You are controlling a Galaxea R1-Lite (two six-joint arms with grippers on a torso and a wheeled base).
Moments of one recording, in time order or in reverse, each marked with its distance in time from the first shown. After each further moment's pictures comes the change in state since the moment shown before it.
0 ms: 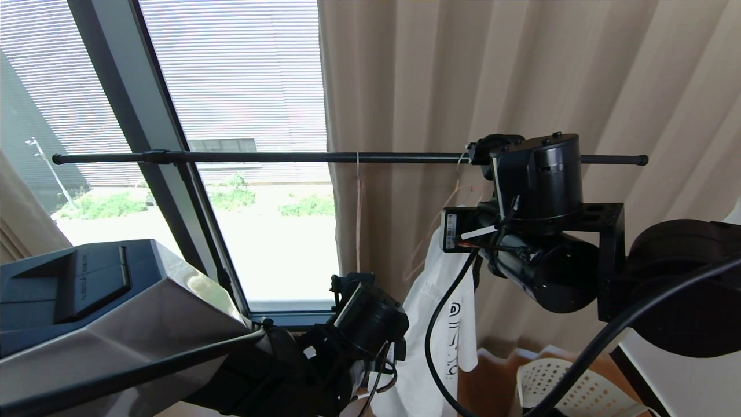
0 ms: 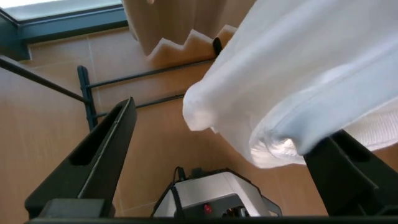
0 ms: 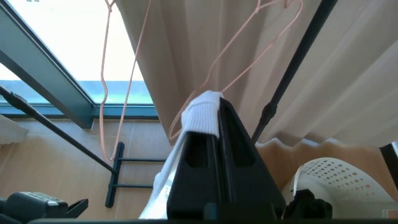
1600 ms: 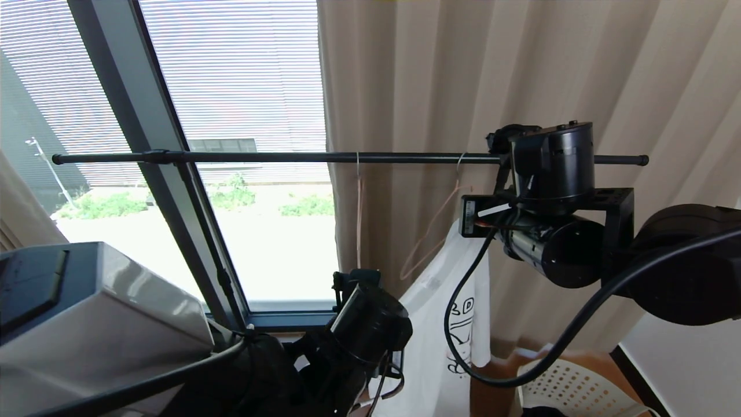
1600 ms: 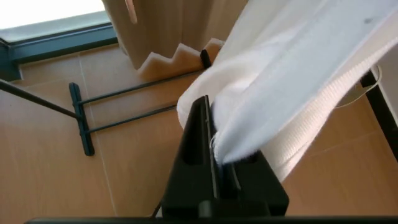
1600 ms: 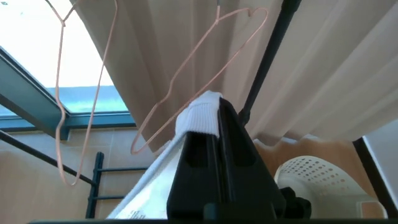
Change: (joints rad) left arm -0.037 -0.078 0.046 -0.040 0.006 0.031; right arm -0.103 0.001 -0.018 0.007 0.001 -0.041
